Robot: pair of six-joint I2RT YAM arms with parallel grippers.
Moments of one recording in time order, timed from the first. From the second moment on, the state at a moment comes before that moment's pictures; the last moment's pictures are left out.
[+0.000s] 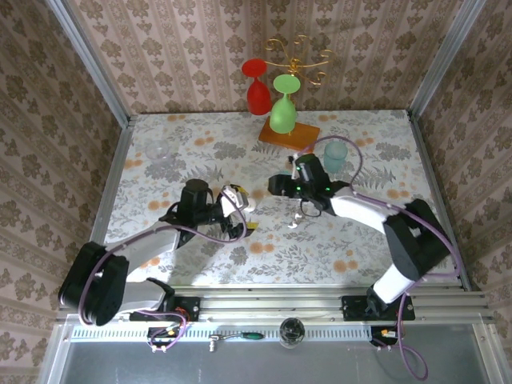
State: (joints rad) left arm -0.56 1.29 0.53 0.24 0.69 0.45; right arm 0.51 1.58 0.91 -0.02 -0.10 0.57
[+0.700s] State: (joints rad) left arm -0.61 1.45 0.63 0.30 0.72 0.45; right arm 0.20 1.57 0.95 -0.65 0.20 0.37
